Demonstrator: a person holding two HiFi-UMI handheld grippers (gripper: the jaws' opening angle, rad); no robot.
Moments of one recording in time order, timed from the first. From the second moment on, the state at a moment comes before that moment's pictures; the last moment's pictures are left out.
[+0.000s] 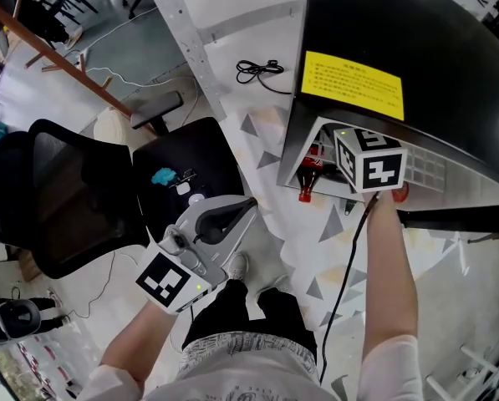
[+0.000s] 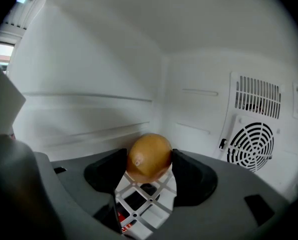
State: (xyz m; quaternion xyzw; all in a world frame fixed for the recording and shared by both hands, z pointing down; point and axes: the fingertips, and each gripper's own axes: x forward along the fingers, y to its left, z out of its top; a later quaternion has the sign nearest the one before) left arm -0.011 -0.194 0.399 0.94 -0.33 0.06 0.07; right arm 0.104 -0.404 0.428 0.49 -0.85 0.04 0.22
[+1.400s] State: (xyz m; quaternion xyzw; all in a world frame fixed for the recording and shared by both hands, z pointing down) left arm -0.007 -0.178 0.374 0.94 -0.32 0.06 0.06; right arm 0.109 -0.370 0.401 0.50 -0.84 0.02 0.21
